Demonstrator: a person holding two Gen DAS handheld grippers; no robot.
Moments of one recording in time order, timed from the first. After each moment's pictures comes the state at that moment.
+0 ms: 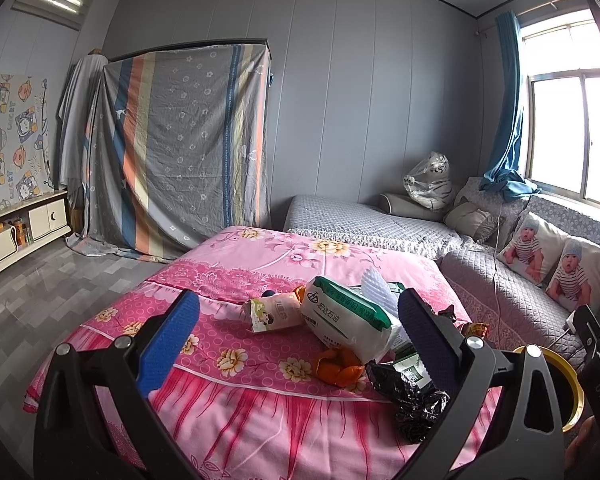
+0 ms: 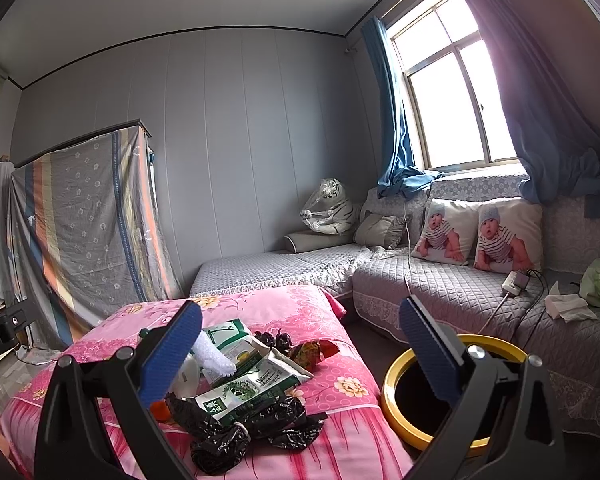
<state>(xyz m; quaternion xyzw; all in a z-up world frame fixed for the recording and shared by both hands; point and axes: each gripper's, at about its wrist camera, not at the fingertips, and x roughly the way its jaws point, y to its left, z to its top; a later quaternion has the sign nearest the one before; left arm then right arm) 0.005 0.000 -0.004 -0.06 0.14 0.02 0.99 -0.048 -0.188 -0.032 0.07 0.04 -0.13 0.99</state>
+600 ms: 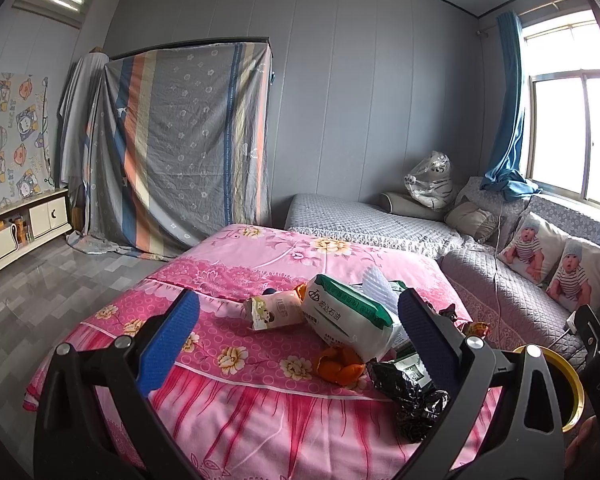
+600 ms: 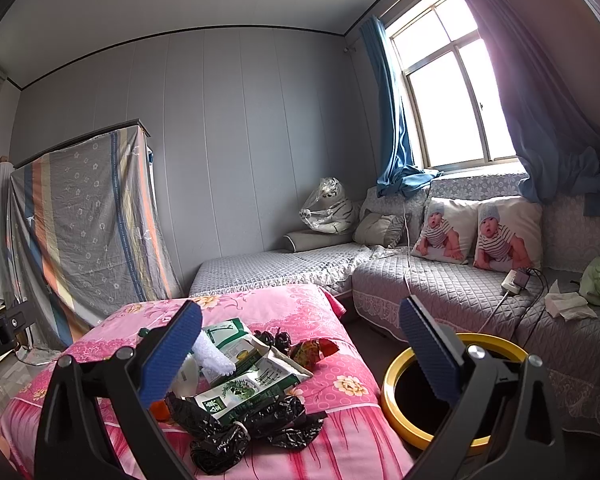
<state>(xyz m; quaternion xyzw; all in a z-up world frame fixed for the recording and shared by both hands) 0.003 0.000 0.000 -0.06 0.14 0.02 0.99 -0.049 -0.189 -0.032 0.07 0.04 -0.13 0.99</state>
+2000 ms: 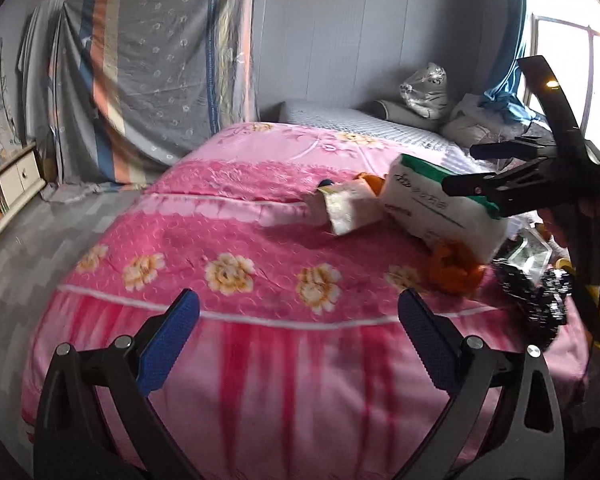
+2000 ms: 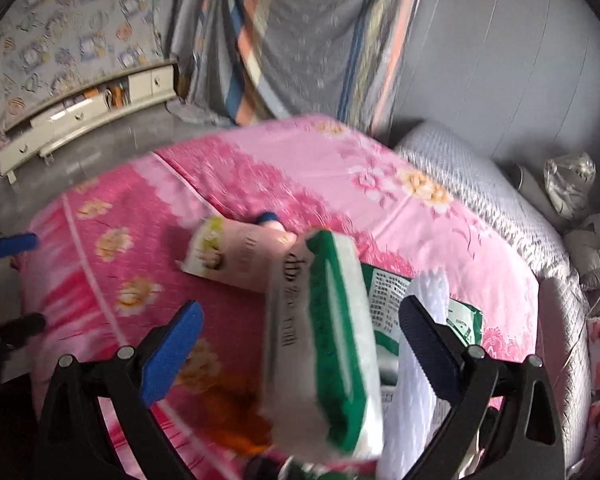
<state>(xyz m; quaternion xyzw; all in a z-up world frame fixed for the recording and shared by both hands) 0.096 0.119 -0.110 -0.02 0.30 -0.04 0.95 0.243 -0.016 -0.083 -0.22 0.36 0.24 0.87</state>
